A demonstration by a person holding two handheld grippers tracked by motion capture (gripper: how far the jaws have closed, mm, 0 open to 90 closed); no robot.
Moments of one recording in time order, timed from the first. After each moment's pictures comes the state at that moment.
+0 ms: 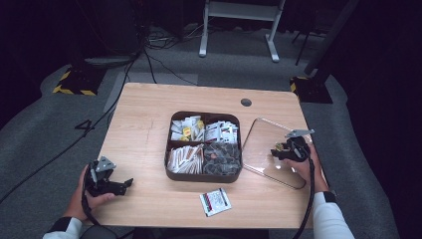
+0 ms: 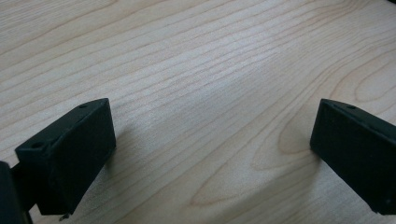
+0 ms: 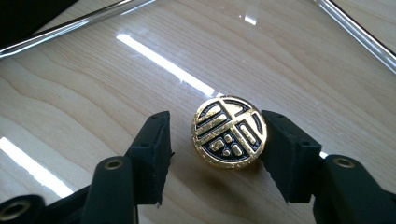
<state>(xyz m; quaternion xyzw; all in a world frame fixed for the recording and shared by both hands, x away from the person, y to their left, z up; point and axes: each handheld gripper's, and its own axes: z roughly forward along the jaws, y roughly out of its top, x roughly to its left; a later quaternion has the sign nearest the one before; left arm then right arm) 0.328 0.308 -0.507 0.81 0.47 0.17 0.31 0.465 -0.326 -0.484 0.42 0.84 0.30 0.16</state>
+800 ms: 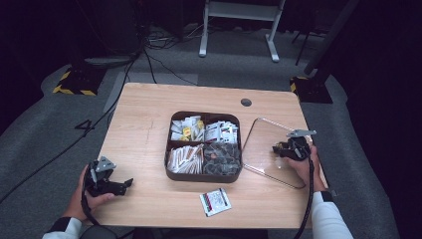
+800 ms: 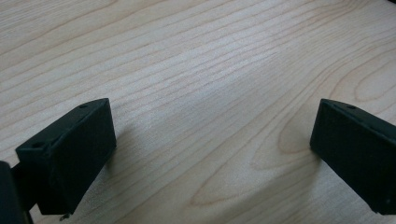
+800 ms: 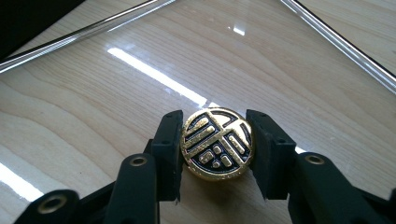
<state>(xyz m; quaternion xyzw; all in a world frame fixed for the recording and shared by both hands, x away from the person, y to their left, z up) 0.328 0.308 -0.507 0.81 0.47 0.17 0.31 0.465 -0.329 -0.486 0.44 0.82 0.32 0.19</state>
